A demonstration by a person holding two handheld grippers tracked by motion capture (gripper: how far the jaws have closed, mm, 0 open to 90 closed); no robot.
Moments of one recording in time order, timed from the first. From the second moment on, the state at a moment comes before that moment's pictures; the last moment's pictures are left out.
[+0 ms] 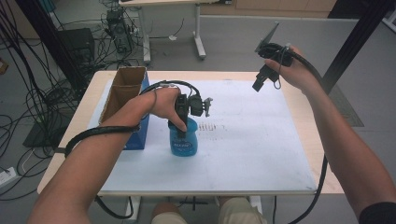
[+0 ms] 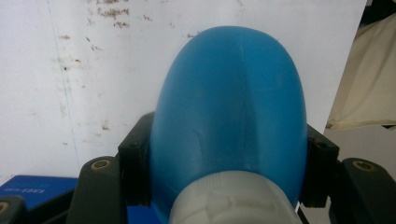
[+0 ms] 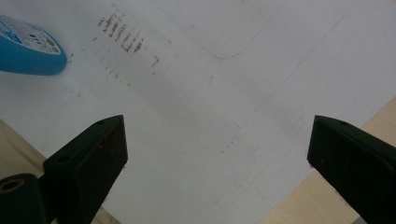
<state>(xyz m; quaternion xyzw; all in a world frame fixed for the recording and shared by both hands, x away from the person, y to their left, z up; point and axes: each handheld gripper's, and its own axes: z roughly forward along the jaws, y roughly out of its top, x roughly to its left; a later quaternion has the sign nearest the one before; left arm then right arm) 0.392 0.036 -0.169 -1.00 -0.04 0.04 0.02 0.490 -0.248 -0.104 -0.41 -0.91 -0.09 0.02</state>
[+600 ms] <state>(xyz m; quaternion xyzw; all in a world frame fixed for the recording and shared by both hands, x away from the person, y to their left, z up) 0.395 0.039 -0.095 -0.99 -0.13 0.02 0.01 0.490 -0.242 -0.111 -0.40 -0.91 -0.07 0.03</state>
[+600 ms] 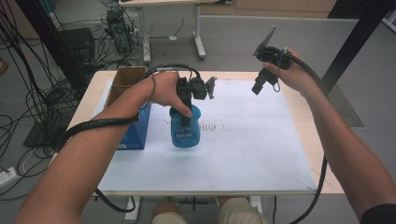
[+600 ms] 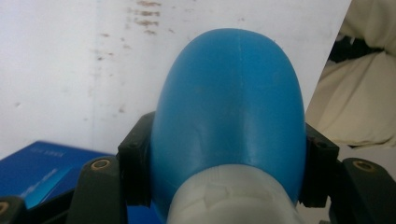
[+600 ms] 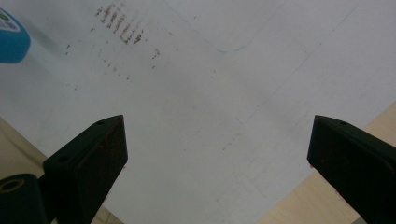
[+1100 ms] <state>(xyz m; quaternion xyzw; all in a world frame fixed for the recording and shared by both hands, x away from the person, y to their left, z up) 0.412 0.076 0.020 -0.93 -0.37 -0.02 0.00 0.489 -0.236 -0.110 -0.39 -0.92 -0.07 0.02</state>
